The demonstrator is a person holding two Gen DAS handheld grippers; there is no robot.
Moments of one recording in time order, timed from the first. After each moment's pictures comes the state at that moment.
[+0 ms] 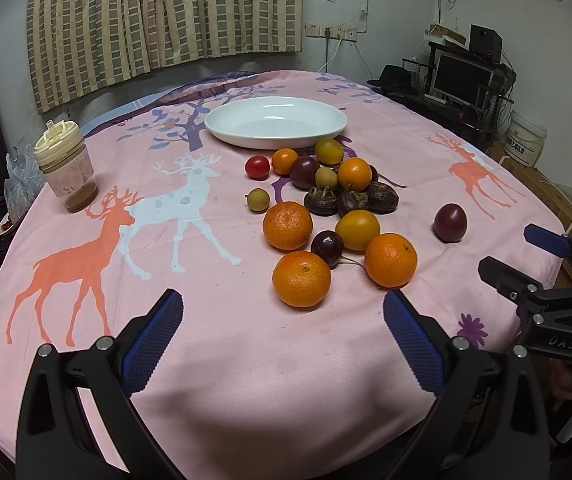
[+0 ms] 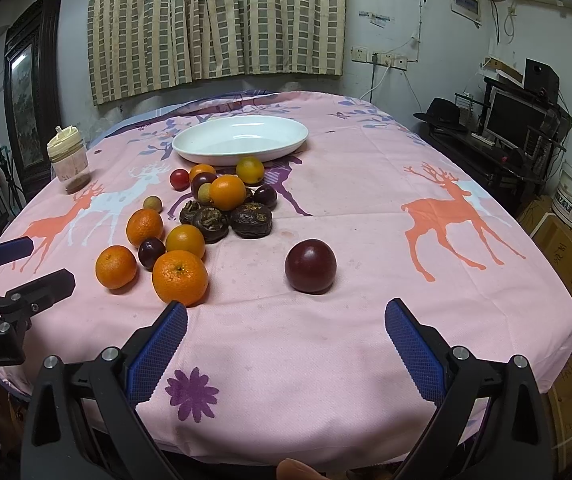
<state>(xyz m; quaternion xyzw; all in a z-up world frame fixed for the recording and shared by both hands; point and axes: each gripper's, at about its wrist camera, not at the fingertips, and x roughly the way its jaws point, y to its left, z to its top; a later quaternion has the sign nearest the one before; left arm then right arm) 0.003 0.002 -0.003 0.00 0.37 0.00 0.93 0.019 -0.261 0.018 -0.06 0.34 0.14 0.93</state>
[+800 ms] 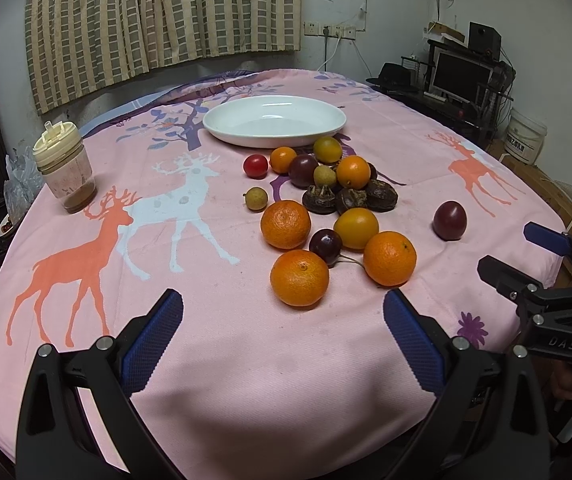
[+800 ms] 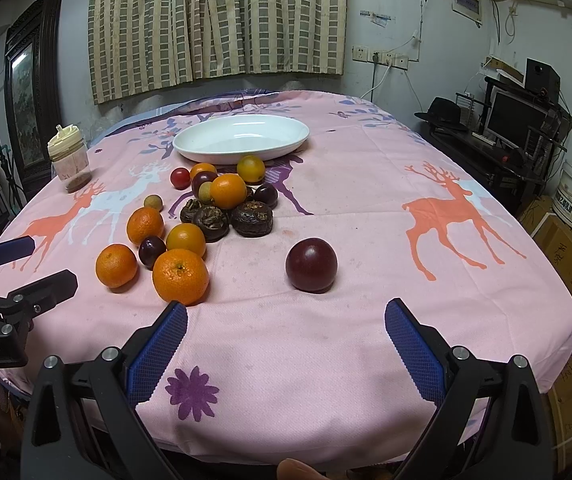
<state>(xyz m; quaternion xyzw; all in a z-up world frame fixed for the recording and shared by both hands) -0.001 0.003 -0.005 0.00 0.37 0.00 0.93 0.019 -0.260 0.016 -0.06 0.34 0.14 0.93</state>
